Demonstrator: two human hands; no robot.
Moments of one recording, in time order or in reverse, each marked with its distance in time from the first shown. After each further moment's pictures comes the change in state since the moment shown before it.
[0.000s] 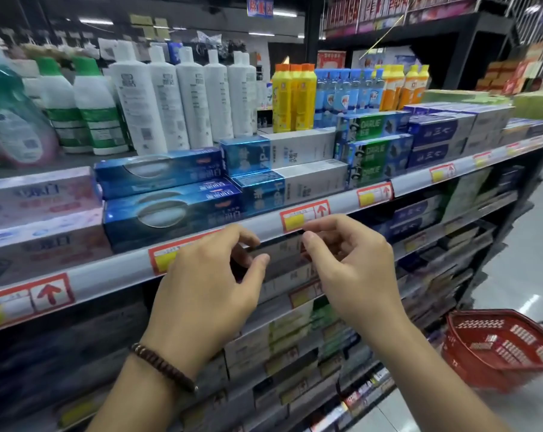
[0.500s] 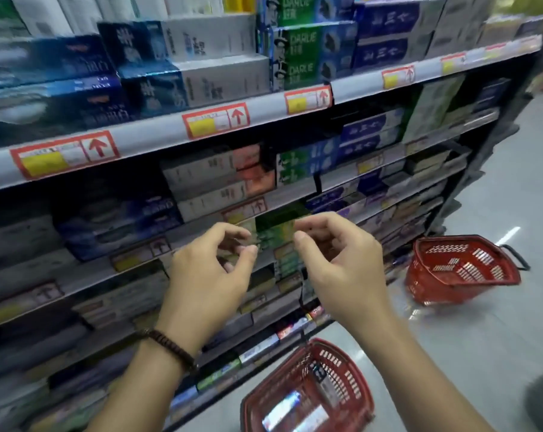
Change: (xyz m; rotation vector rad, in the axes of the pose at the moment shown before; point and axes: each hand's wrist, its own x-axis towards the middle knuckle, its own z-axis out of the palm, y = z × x) left_hand -0.101 0.068 0.138 -0.207 -0.136 -0.281; right_hand -0.098 0.095 -0.120 0.001 -0.075 0.169
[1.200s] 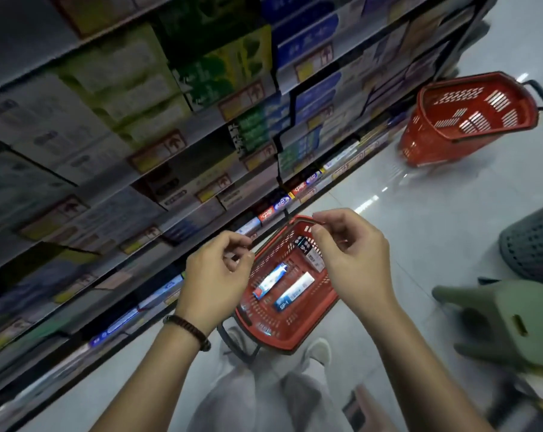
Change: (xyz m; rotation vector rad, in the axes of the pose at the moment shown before) left_hand -0.117 -0.186 0.200 0.030 -0.436 -0.354; right_hand -0.144 0.251 -0.002 -0.026 0.095 0.591
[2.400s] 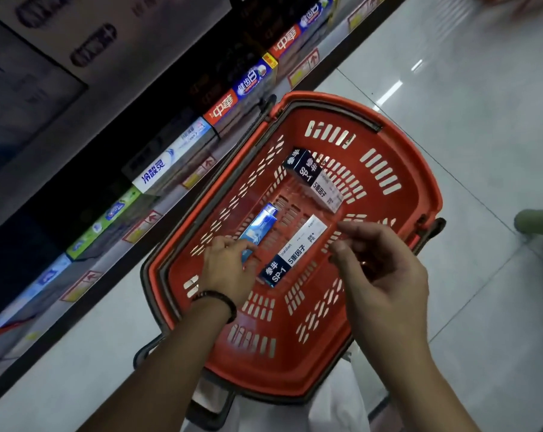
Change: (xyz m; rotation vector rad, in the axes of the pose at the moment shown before) left_hand 0.153 -0.431 0.362 0.418 -0.365 -0.107; right_hand 0.020 0.430 0.116 0.108 0.136 0.334
